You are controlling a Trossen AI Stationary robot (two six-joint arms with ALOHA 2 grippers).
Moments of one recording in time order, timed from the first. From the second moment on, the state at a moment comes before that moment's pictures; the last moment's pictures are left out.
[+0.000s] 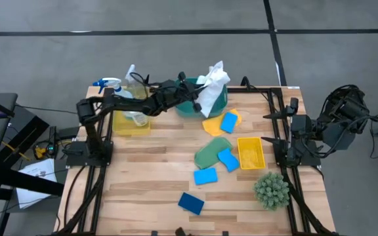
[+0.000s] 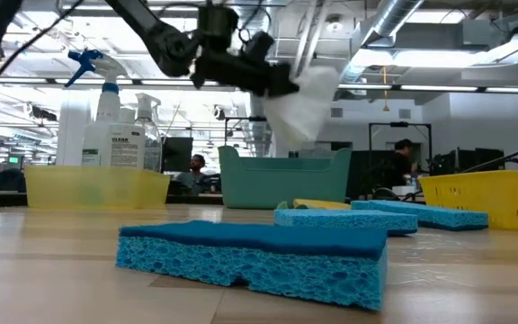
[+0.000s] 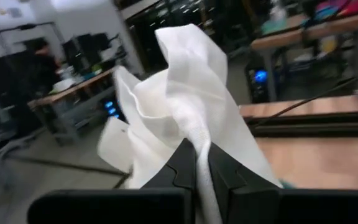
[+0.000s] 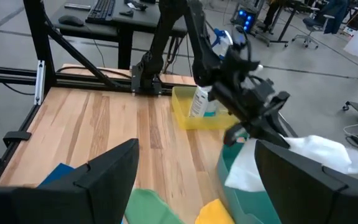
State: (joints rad) left arm 0.40 1.85 1.15 0.72 -0.13 0.33; right arm 0.83 0.97 1.51 -1.11 0.97 0.29
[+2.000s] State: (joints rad) left arm 0.43 1.94 1.18 0.32 -0.34 0.36; right arm 0.83 0.97 1.51 -1.11 0.97 0.29
